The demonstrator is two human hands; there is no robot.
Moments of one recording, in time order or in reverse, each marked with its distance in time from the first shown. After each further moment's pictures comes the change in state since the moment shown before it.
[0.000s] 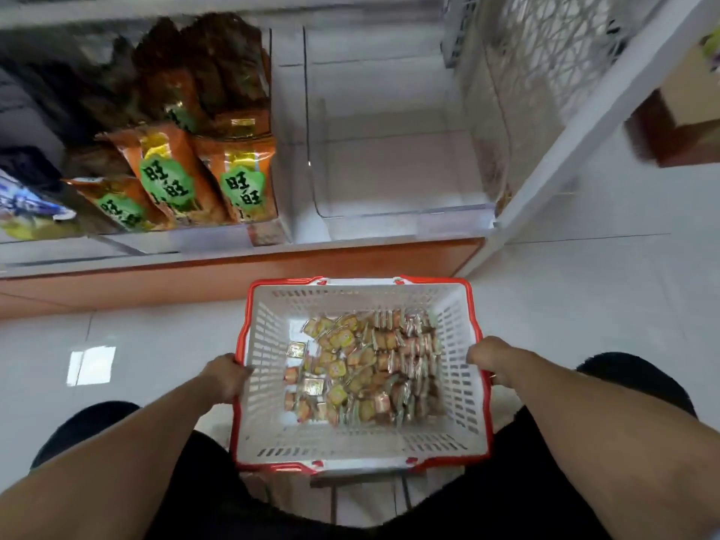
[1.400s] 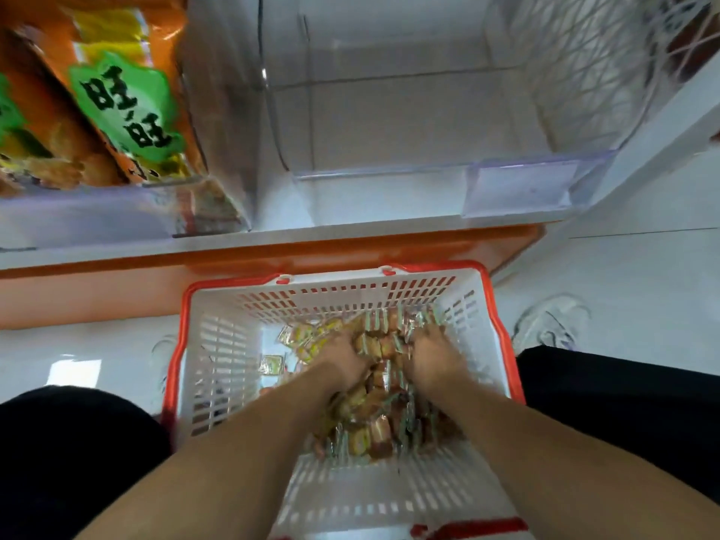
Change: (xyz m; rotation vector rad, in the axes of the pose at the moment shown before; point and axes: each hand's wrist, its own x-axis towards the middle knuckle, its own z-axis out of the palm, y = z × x) left_hand 0.118 0.130 0.182 0.152 -0.080 0.440; right_hand 0.120 -0.059 0.135 -0.579 0.276 -0.532
